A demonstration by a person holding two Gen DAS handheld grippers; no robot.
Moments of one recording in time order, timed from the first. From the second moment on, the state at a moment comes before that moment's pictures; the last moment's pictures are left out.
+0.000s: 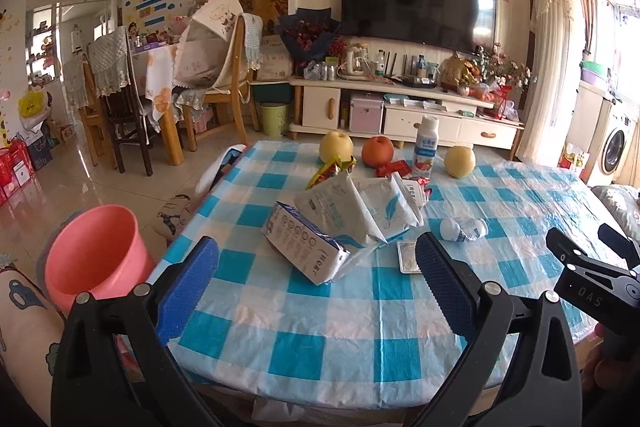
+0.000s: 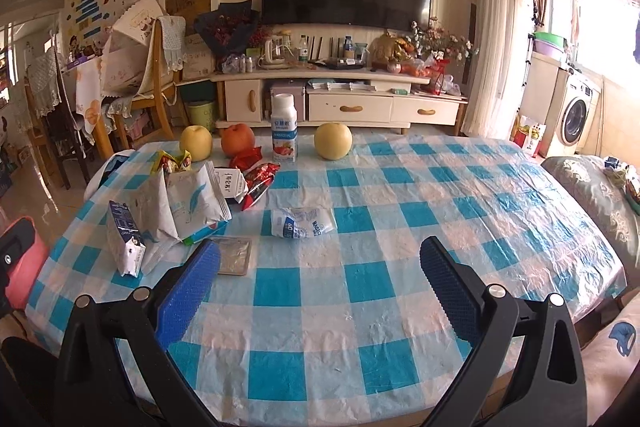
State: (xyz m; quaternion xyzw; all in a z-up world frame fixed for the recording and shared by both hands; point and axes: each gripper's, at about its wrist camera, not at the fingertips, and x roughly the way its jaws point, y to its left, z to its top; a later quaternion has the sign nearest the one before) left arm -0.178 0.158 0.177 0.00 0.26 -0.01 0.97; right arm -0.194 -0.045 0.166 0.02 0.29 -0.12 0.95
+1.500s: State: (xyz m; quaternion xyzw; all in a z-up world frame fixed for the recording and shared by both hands) left arm -0.170 0.196 0.130 -0.07 0.23 -0.01 0.97; right arm -0.199 -0.022 0.175 -0.04 0.23 -0.11 0.97
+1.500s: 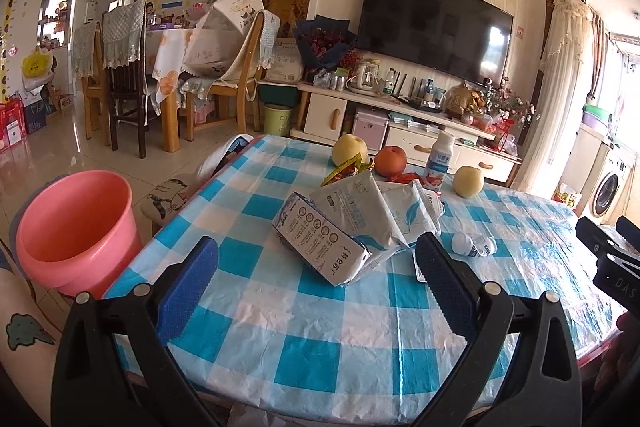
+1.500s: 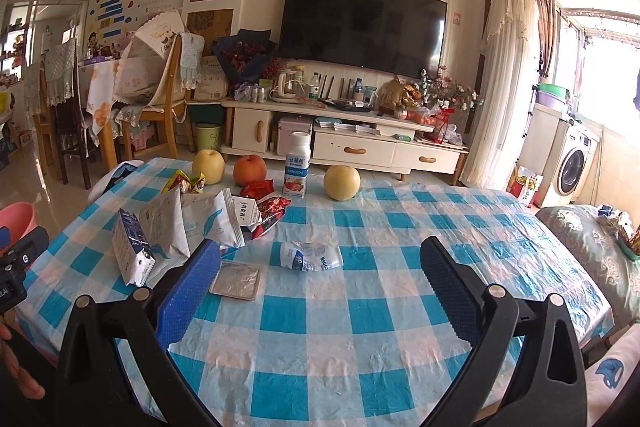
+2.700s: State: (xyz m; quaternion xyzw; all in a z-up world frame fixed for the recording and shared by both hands) left arm 0.000 0.241 0.045 -0.28 0.44 -0.07 0.85; right arm -0.078 -0.100 0.134 0.19 0.37 0.02 0.91
